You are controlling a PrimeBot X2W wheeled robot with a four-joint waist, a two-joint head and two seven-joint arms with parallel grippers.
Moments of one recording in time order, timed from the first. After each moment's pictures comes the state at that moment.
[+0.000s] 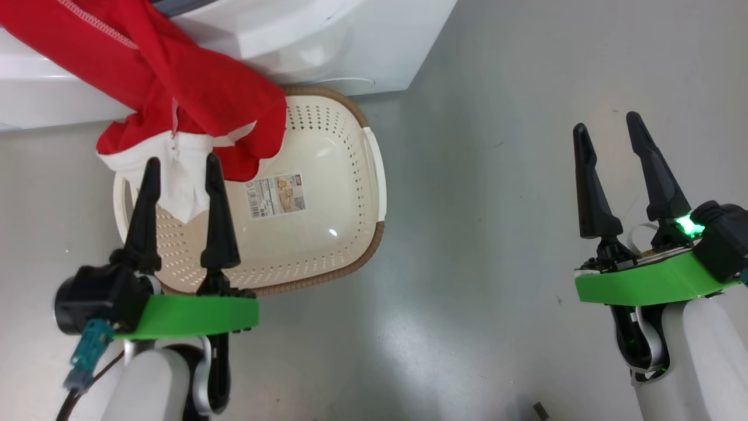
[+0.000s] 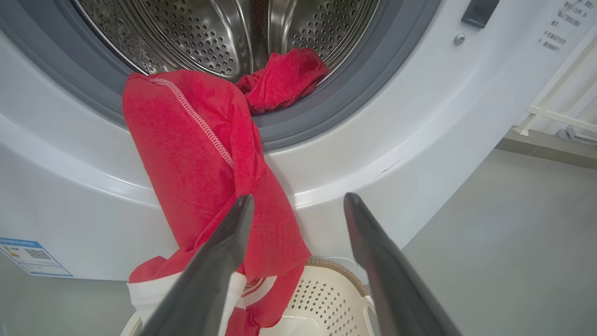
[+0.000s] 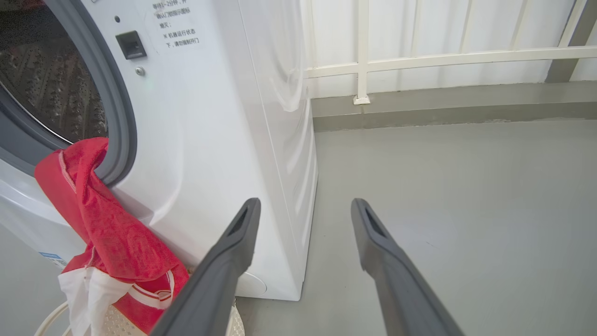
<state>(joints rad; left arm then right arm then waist) -0.37 0.09 -0.17 0.06 -0.32 0.19 -0.25 -0.30 -0.05 0.01 0.05 0.30 0.13 -0.26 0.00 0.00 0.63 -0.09</state>
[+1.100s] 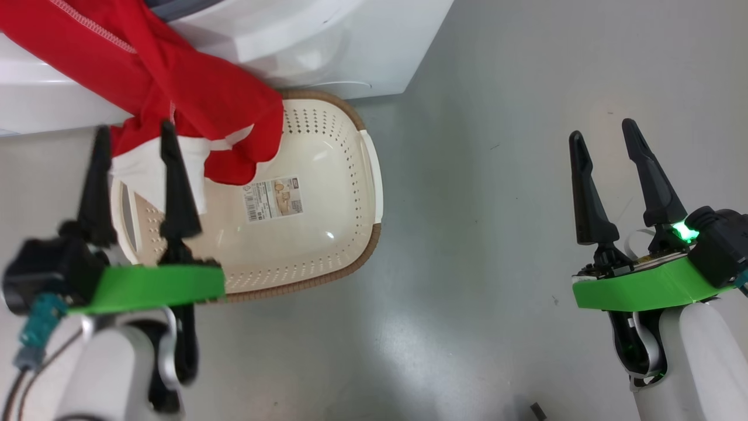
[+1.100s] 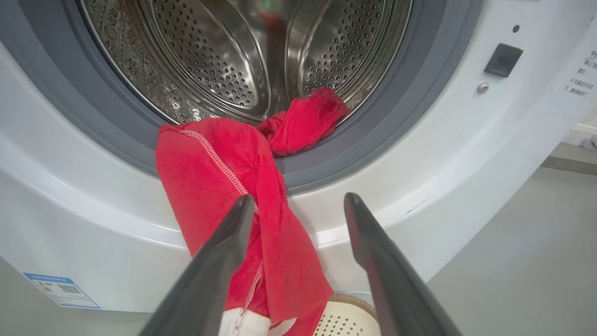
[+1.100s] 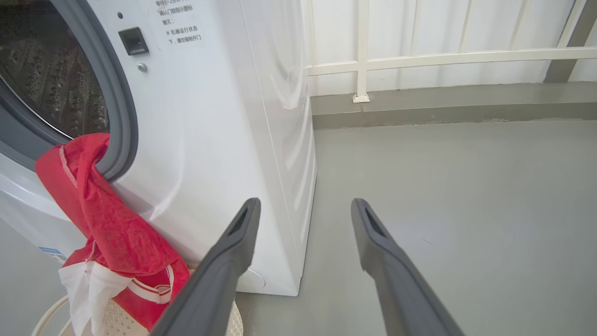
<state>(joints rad) -0.40 0.14 -0.13 -0.02 -0.32 0.24 -0.18 -0.29 -0.05 0.01 0.05 0.29 0.13 -0.26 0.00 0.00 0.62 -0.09</state>
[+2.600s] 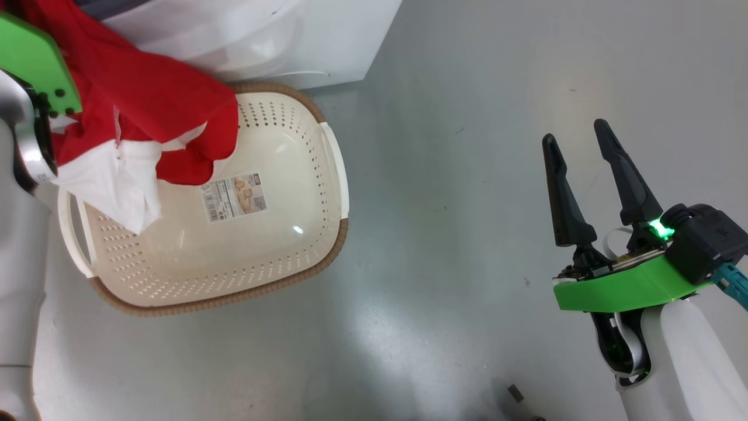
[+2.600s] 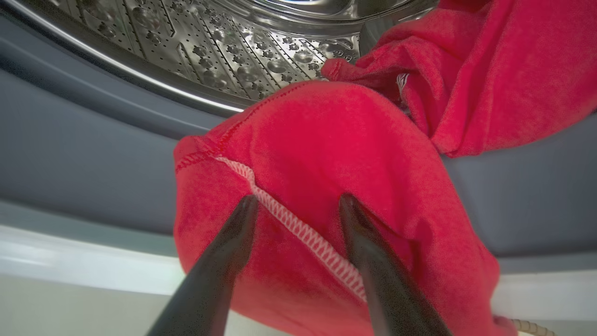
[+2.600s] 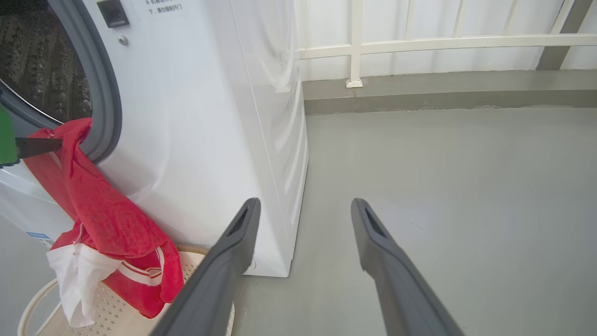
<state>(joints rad) -1.11 0.30 -0.16 0.76 -0.24 0.28 0.21 -0.31 -0.05 0.07 0.06 0.30 0.13 -0.26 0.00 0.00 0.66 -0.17</state>
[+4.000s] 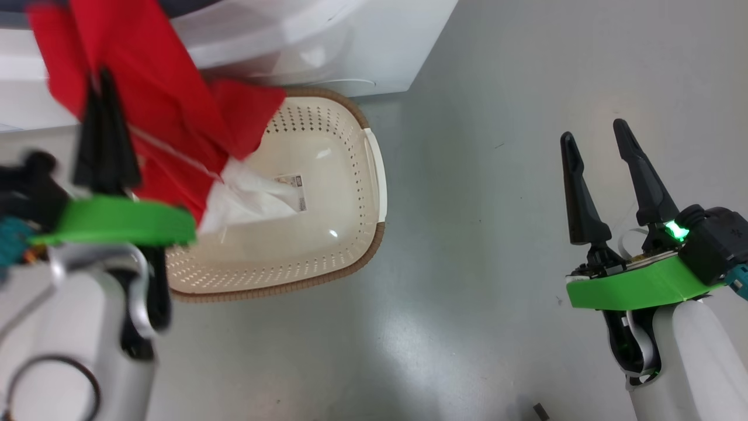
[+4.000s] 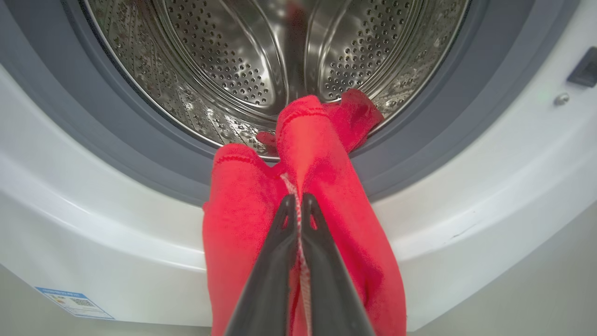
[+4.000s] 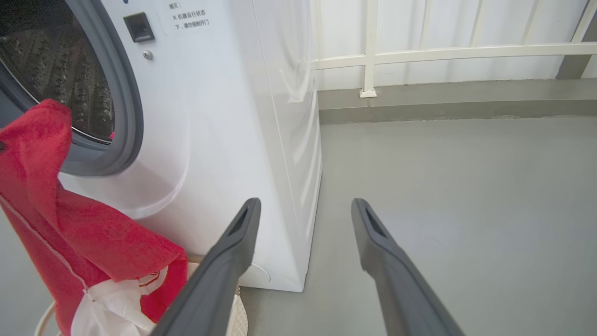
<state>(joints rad) -0.61 0.20 -0.13 0.14 -0.41 0.25 -0.15 -0.30 -0.05 0.02 0.06 0.28 0.13 -0.26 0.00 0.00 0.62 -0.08</state>
